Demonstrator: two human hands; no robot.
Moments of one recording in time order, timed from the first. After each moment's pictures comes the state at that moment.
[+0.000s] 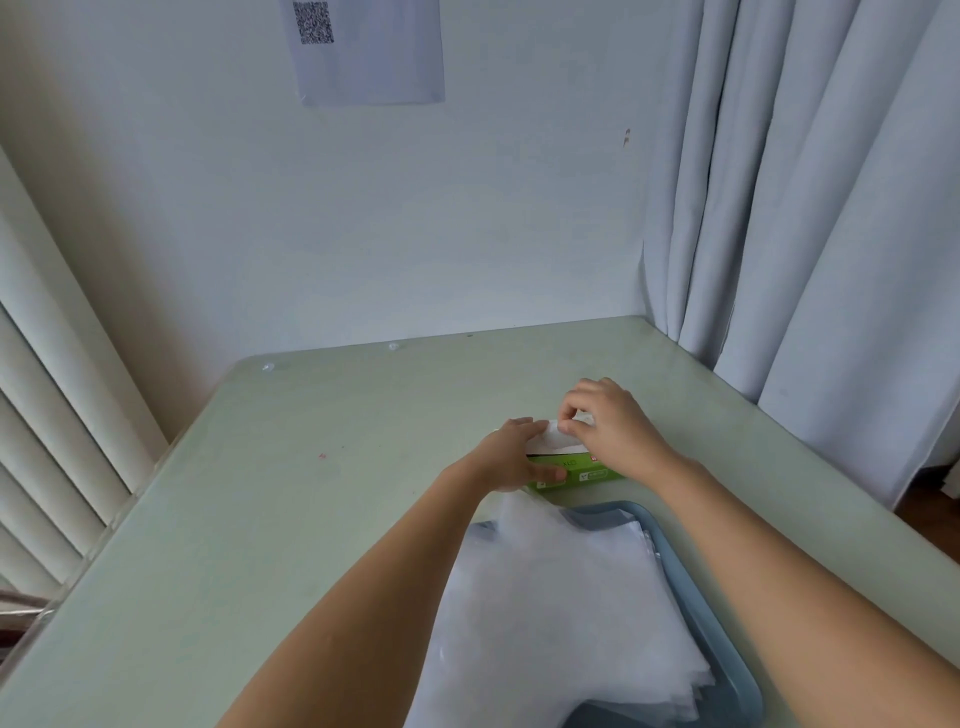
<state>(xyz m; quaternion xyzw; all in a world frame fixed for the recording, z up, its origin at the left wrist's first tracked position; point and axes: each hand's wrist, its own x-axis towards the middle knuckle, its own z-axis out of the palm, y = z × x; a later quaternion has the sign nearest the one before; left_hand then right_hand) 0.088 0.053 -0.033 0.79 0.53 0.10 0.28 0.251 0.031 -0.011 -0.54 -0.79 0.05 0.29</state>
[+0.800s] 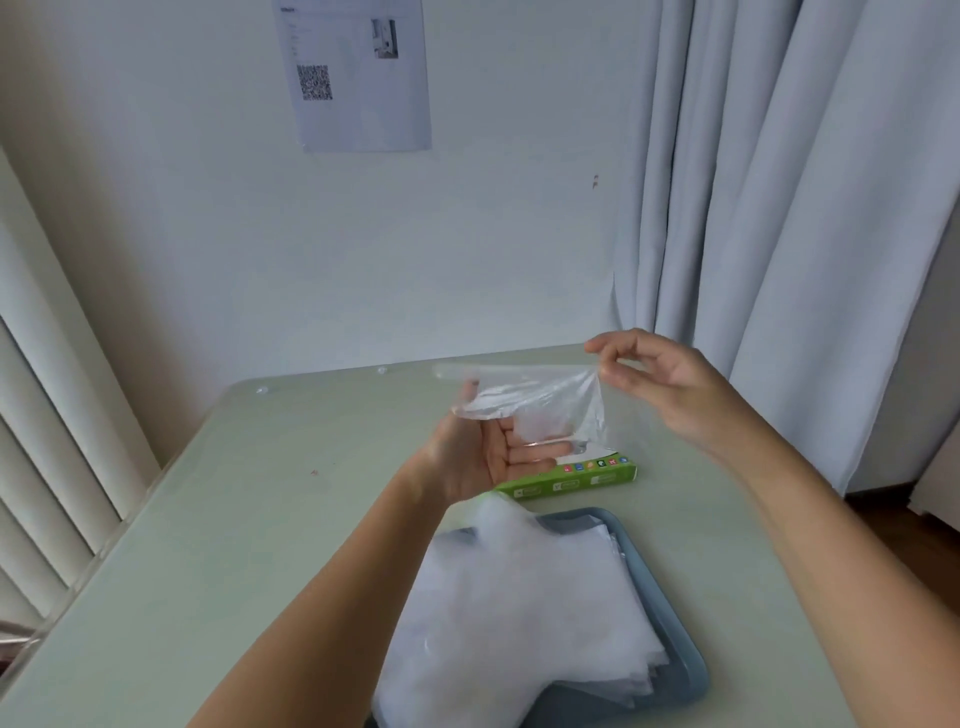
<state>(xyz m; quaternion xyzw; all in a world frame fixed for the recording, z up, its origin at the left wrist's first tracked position) 0.075 -0.012 0.039 0.42 0.29 0.36 0.78 0.281 -0.069 0.094 -0.41 -0.71 0.31 0.49</state>
